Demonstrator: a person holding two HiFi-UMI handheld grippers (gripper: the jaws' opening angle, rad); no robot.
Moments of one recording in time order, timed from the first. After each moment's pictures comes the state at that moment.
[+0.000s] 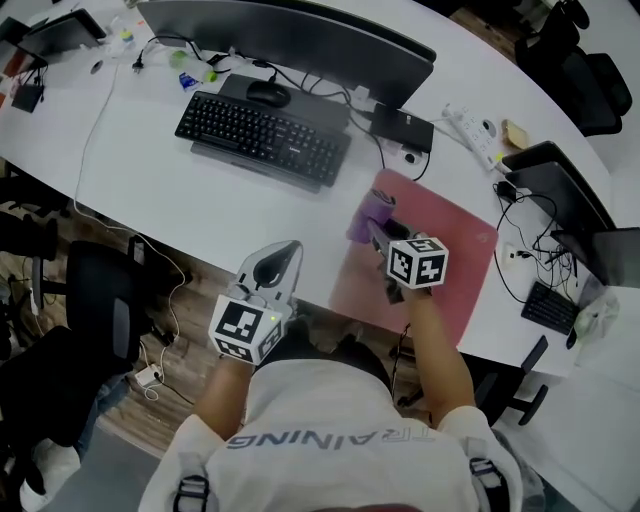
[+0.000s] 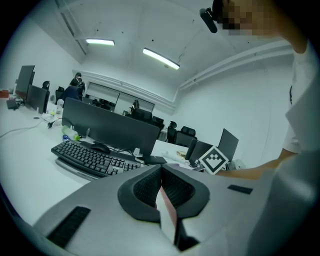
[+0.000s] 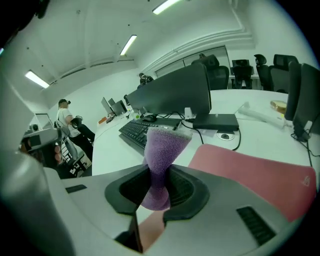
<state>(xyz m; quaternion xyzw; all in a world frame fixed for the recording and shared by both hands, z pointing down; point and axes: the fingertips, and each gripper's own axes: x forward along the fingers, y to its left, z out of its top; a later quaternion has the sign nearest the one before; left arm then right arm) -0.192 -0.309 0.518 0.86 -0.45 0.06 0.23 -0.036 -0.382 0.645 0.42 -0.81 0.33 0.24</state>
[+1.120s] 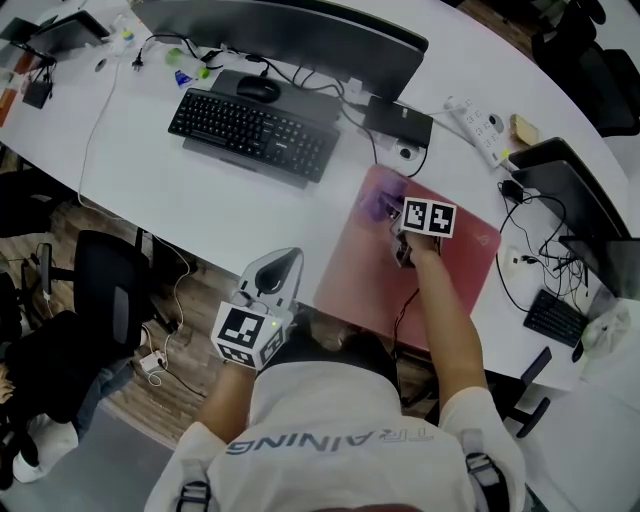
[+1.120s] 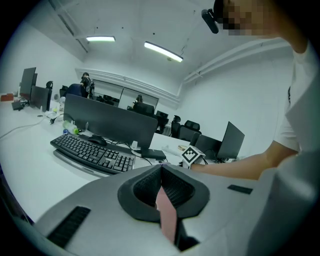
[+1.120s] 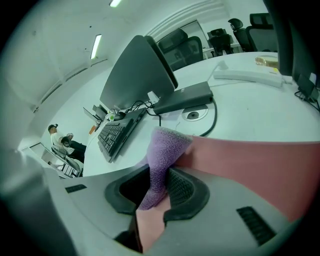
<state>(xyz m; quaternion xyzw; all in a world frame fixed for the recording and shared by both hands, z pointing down) -0.138 -0.303 0.534 0.84 -0.47 0.09 0.25 0.046 -0.453 0.728 0.43 -0.74 0.46 0.23</state>
